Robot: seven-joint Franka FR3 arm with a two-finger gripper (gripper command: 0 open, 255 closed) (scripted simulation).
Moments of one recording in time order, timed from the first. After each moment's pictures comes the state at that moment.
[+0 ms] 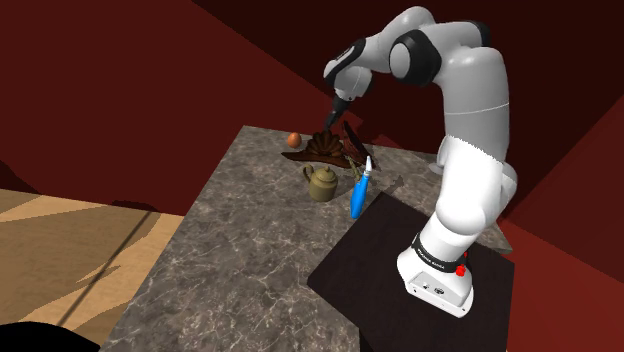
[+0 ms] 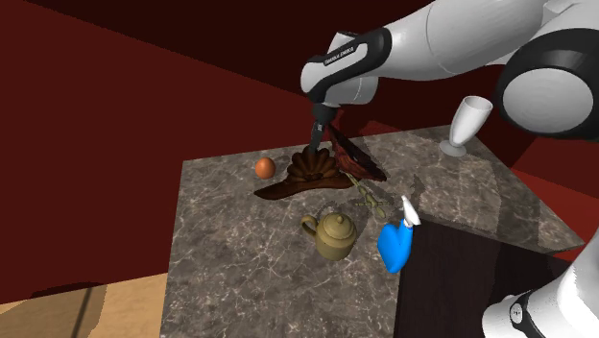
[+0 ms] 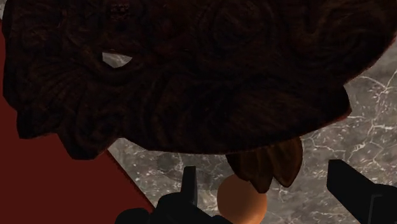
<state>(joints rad) -0.19 0.53 -0.40 -1.81 0.59 2.35 -1.12</state>
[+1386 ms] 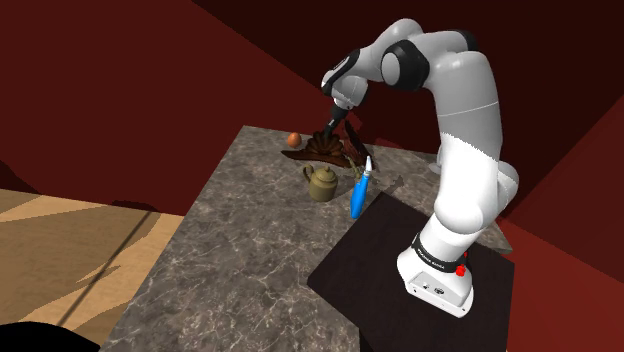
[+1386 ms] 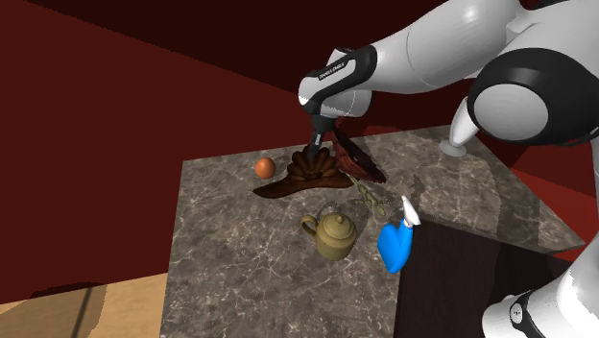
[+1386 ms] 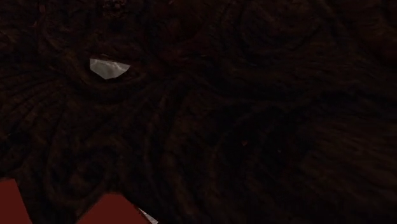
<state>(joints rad) -0.23 0.62 -0.37 -1.77 0.64 2.39 -1.17</state>
